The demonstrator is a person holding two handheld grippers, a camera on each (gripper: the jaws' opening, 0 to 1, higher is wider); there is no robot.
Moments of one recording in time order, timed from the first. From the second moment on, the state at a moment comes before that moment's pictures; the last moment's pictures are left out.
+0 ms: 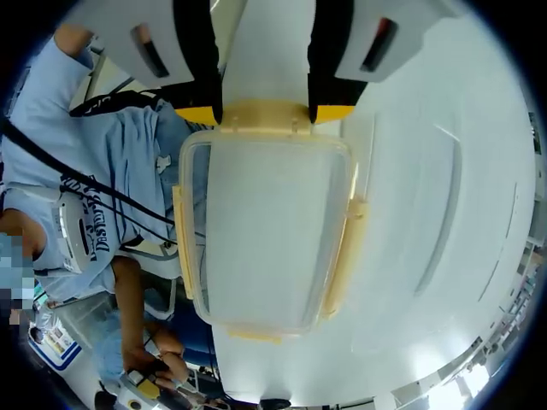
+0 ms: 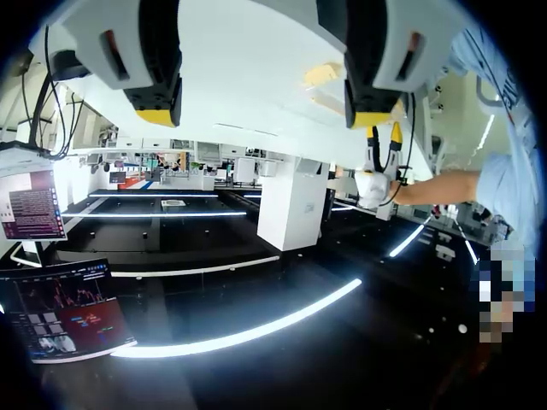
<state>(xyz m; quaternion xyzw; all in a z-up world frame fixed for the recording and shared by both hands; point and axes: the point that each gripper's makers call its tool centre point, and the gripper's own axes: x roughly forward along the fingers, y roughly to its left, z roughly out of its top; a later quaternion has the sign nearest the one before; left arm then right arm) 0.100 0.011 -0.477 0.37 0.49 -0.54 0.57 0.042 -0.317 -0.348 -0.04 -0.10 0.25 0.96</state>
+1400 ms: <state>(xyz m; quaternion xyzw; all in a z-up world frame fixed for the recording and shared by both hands) 0.097 0.049 -0.477 0.35 0.51 -0.53 0.58 0.059 -0.281 -0.370 -0.05 -0.07 0.29 0.95</state>
